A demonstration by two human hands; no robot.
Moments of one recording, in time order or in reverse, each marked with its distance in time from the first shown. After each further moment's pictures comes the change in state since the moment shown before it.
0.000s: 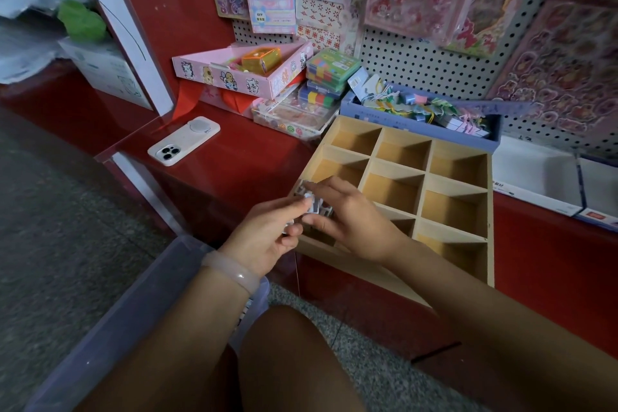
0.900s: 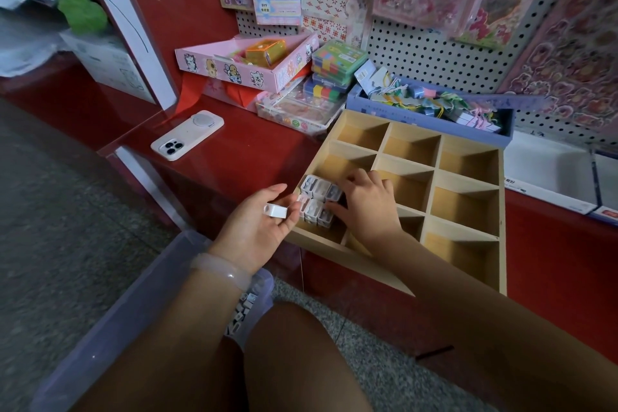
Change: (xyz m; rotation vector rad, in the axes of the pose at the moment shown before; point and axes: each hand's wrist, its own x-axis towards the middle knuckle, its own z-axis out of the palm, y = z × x) left_hand 0.008 0.008 -0.016 -0.413 0.094 -0.045; right_hand 0.012 0.017 0.014 -0.517 -0.097 0.443
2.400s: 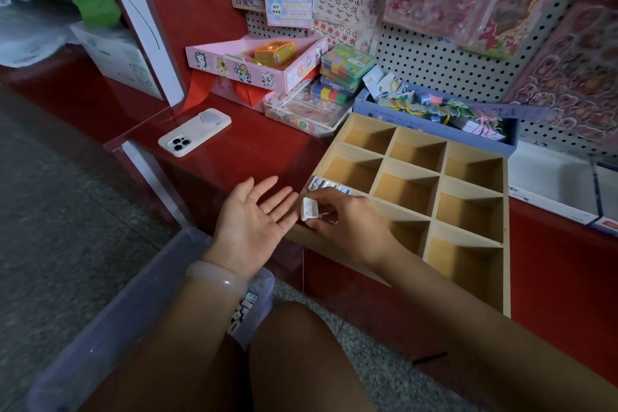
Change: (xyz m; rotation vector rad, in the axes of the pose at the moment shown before) left_hand -0.006 0.007 -0.016 -0.104 -0.052 0.057; right_hand -0.022 -0.031 -0.014 0.665 0.025 -0.222
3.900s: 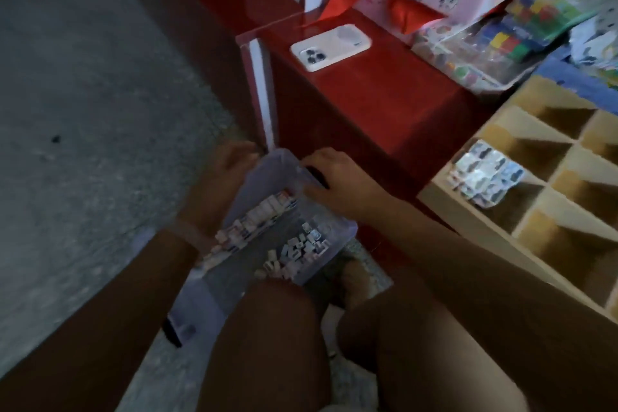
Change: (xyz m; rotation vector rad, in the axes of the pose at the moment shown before) left_hand -0.008 0.062 -0.224 0.777 0.364 0.490; right_hand 0.067 -0.059 0.171 -0.211 -0.543 -0.260
